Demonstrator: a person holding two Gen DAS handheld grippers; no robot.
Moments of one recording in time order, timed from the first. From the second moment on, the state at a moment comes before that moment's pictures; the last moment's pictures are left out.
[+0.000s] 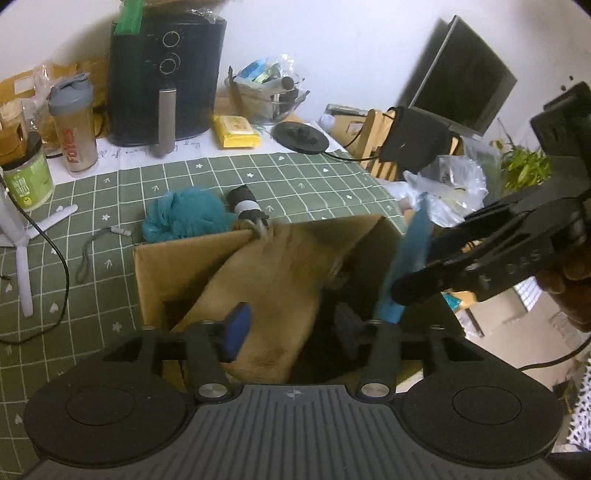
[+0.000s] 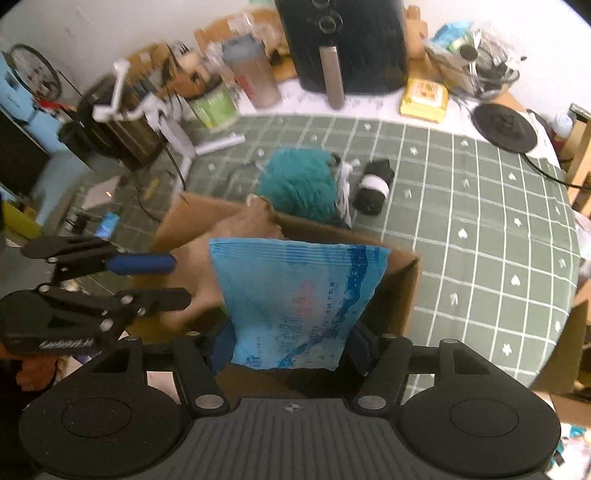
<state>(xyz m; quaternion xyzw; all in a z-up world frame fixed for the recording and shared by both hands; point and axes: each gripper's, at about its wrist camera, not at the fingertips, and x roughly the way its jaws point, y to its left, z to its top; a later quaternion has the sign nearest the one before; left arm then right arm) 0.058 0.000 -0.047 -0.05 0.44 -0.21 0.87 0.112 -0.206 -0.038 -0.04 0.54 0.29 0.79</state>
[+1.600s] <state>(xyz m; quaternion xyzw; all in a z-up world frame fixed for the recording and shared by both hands) 0.072 0.060 -0.040 -0.10 0.40 -0.21 0.89 0.107 -0.220 -0.042 0.08 0.41 0.16 0.90</state>
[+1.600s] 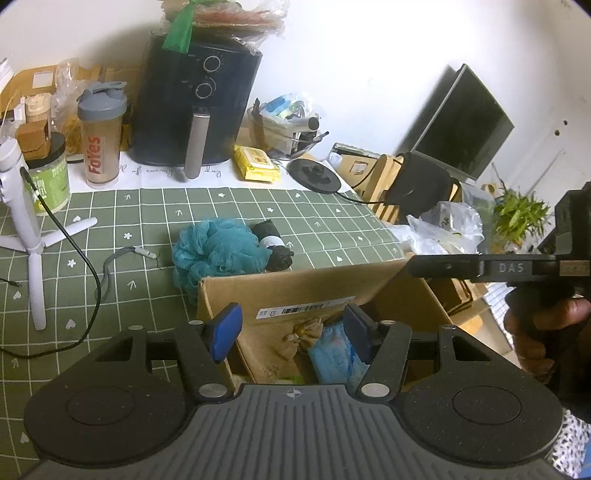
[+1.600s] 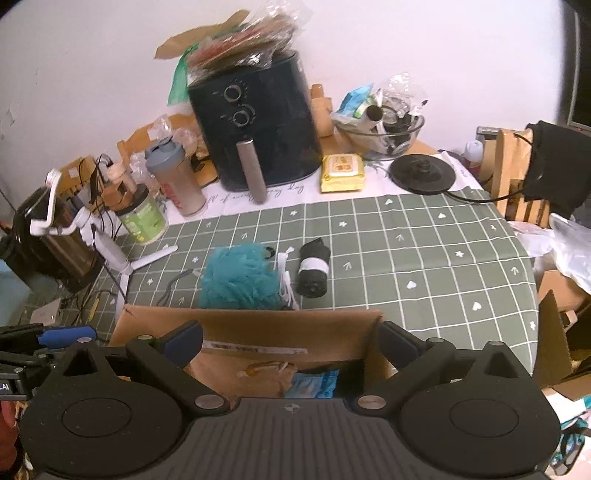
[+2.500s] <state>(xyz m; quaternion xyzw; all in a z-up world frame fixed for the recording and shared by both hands) 0.132 0.058 -0.027 -0.08 0.45 -0.10 0.89 0.200 -0.280 -0.044 0.05 0.44 0.22 0.87</state>
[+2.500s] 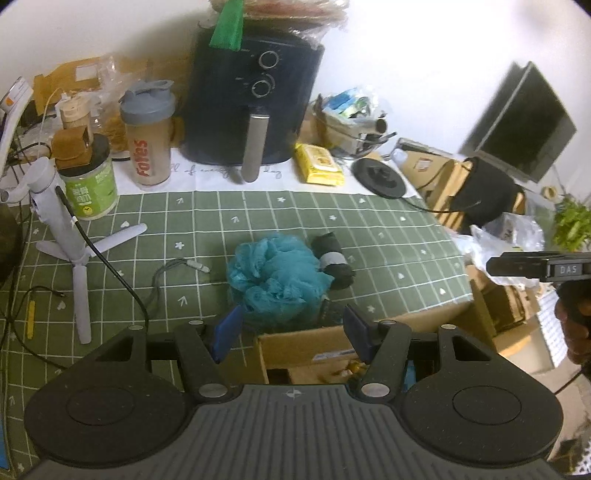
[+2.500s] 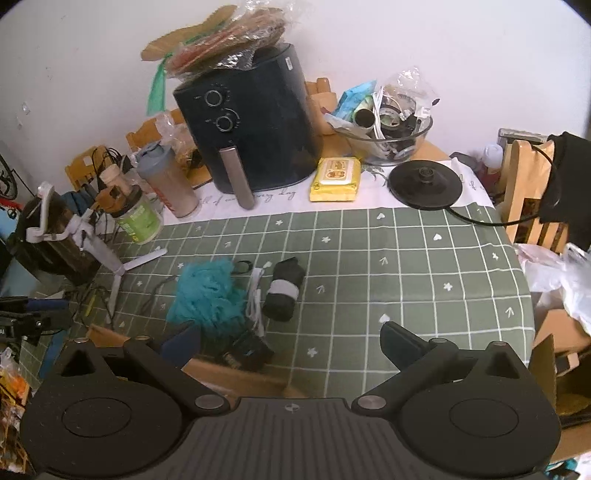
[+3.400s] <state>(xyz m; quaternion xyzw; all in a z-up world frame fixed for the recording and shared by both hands) 0.137 0.030 -0.038 -0.09 0.48 -0.03 0.87 0.309 -0.238 -0.122 -0.03 0.49 0.29 0.82</state>
